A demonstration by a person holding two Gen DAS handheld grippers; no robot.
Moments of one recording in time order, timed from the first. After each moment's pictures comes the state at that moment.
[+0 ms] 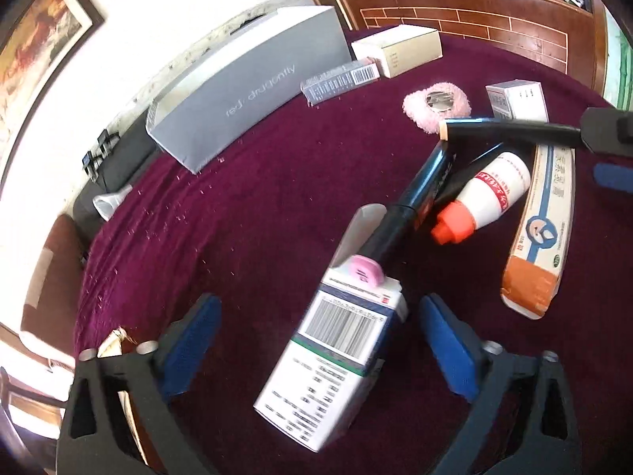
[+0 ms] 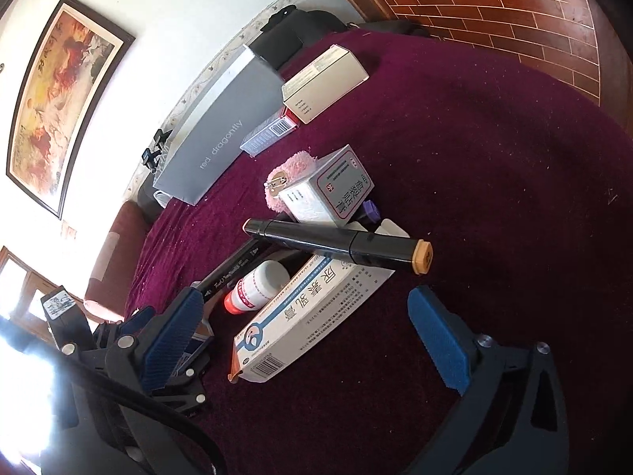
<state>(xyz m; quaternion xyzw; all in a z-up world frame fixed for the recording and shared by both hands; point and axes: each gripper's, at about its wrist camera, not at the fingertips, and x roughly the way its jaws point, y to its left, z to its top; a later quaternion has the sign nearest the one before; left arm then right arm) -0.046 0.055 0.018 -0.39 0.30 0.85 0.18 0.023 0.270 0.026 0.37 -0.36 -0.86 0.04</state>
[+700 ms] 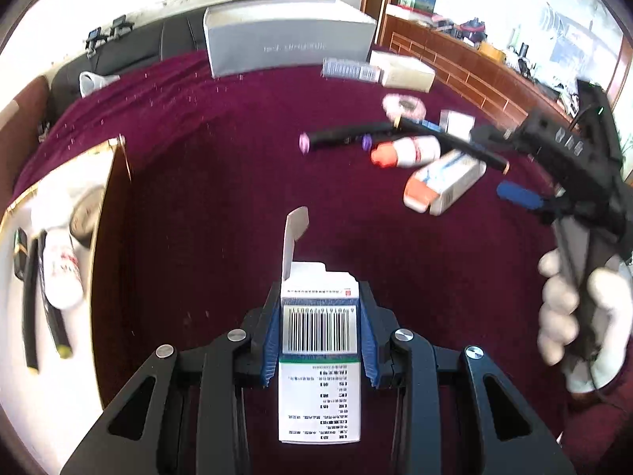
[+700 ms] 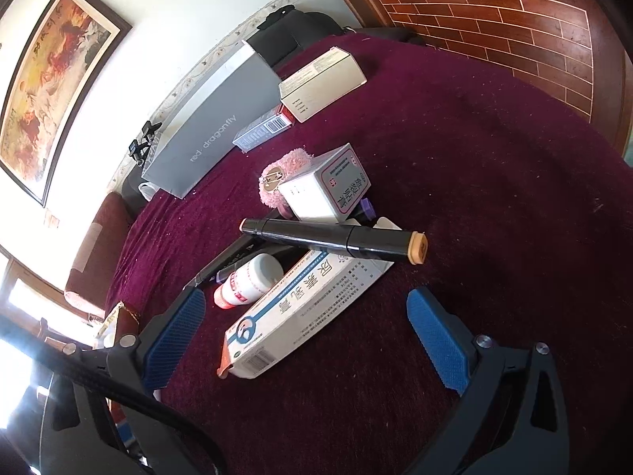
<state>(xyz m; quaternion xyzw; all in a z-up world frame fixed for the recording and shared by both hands) 0.038 -0.021 0.033 -0.47 0.08 0.85 0.21 0.027 0.260 0.034 0.38 -0.32 -0.87 0.02</state>
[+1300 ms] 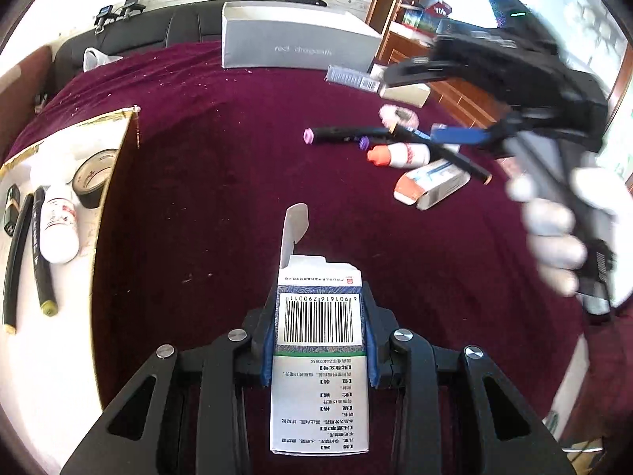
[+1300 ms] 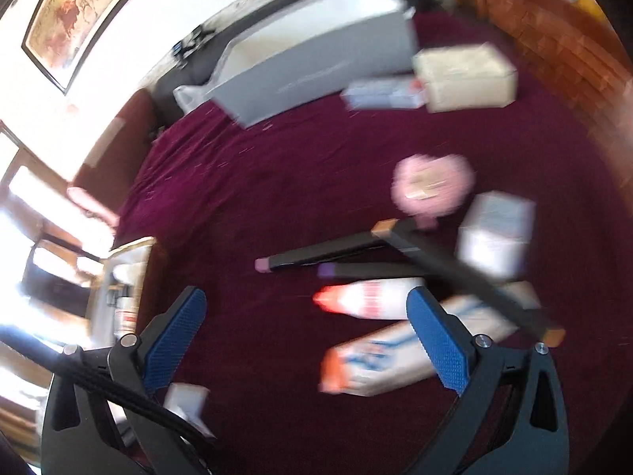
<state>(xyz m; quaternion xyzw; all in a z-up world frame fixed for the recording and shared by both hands) 0.061 -0.050 0.038 -0.46 0.00 0.85 0.24 -0.056 0.173 0.073 0.49 -0.20 -0.84 0.15</state>
